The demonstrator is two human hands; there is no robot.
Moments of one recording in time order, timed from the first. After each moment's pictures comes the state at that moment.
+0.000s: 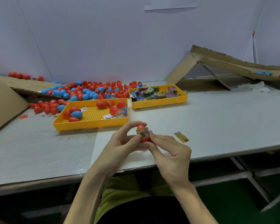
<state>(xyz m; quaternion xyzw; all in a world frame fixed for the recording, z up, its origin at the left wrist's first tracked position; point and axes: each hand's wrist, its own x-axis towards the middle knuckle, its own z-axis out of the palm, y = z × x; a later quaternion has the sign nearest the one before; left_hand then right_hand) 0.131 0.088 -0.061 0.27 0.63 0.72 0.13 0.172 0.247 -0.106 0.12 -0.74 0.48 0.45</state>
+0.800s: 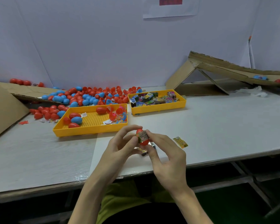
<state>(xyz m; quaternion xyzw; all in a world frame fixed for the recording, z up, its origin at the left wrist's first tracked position) 0.132 0.090 -0.062 0.26 0.64 0.72 0.08 0.175 0.243 -0.094 0.14 -0.77 0.48 0.40</state>
